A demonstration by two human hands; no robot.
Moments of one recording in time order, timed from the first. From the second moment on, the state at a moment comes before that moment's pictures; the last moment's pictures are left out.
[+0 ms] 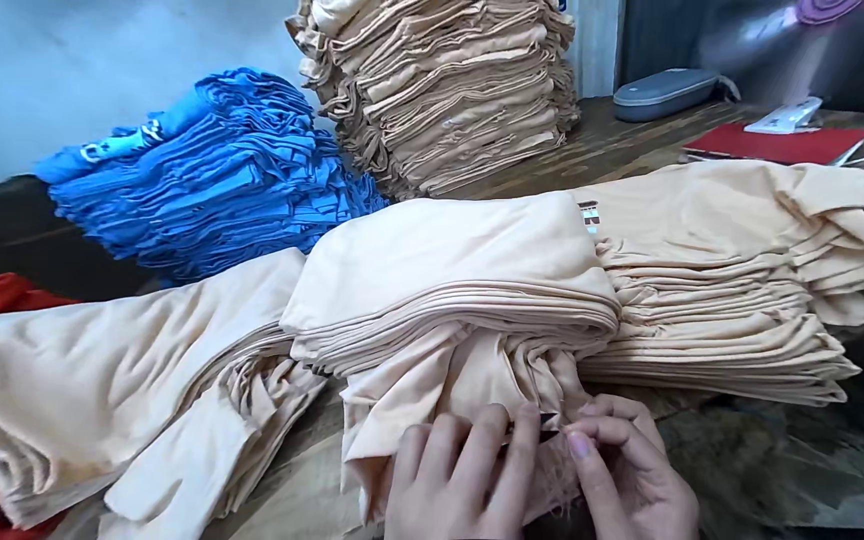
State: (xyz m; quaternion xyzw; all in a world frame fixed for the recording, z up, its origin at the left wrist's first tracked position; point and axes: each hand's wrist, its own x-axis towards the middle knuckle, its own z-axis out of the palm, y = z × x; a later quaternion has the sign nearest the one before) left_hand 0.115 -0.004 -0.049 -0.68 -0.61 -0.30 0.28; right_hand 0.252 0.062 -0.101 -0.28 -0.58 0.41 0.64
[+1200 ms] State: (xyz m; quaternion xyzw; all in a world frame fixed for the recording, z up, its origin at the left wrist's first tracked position) left_hand 0.065 0.008 -0.051 -0.61 -0.53 -0.57 -0.18; right_hand 0.257 0.092 -0.109 -0.13 -0.71 0.22 0.65
